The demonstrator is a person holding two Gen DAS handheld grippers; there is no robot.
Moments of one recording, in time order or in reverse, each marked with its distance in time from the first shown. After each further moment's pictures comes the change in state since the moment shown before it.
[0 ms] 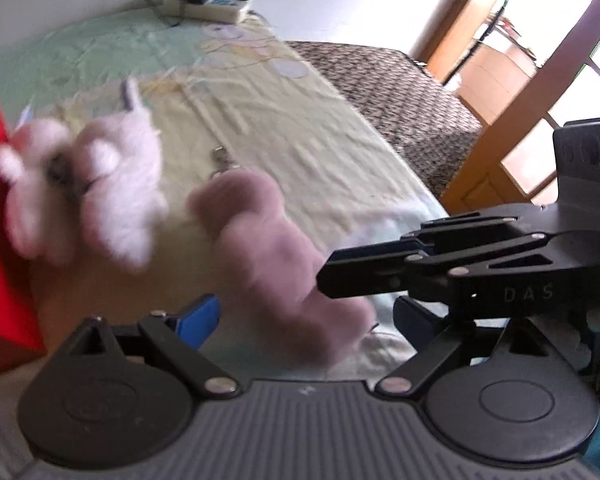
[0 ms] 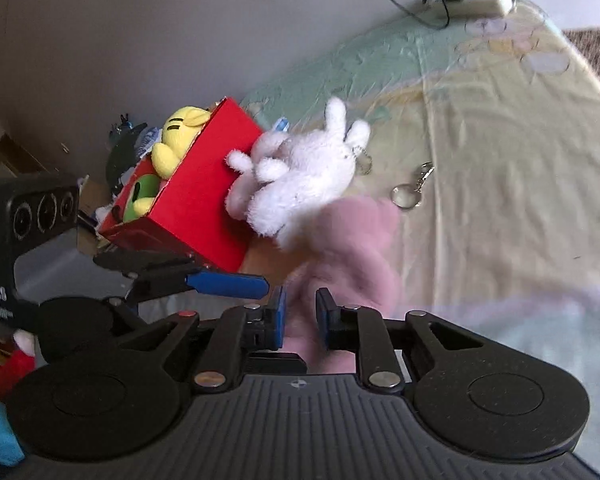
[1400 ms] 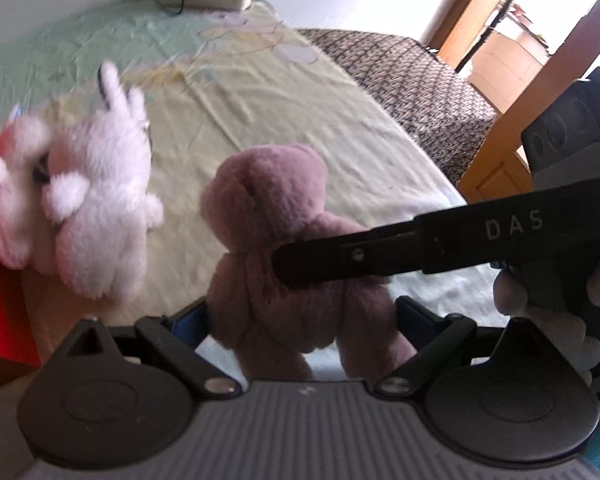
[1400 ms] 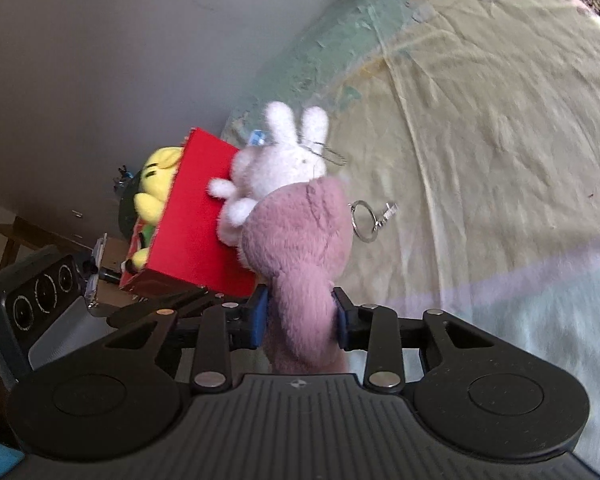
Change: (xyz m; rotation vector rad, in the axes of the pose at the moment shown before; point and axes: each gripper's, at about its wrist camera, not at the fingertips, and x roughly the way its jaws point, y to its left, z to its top) left arm 0.017 -0.007 0.002 0.037 0.019 0.034; right arm -0.005 -0.027 -0.001 0.250 -0.006 0.093
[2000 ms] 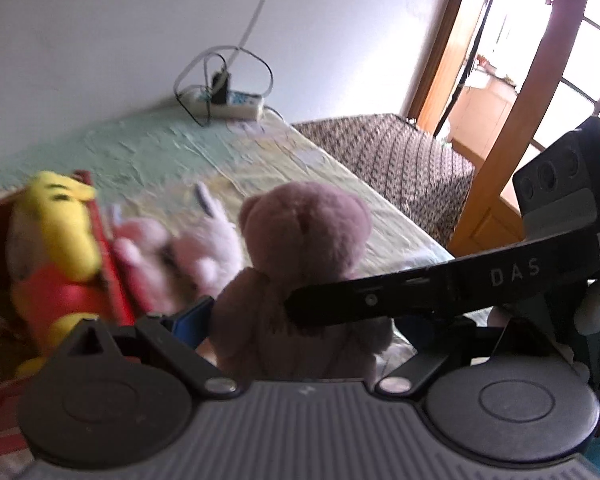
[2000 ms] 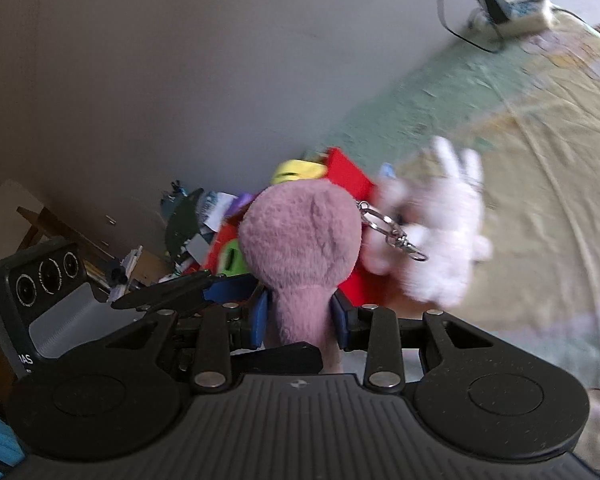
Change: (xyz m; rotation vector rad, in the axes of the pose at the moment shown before) left arm -0.137 0.046 -0.021 0.107 -0.257 0.011; right arm 0.024 0.133 -0.027 -0.150 -0.166 0.075
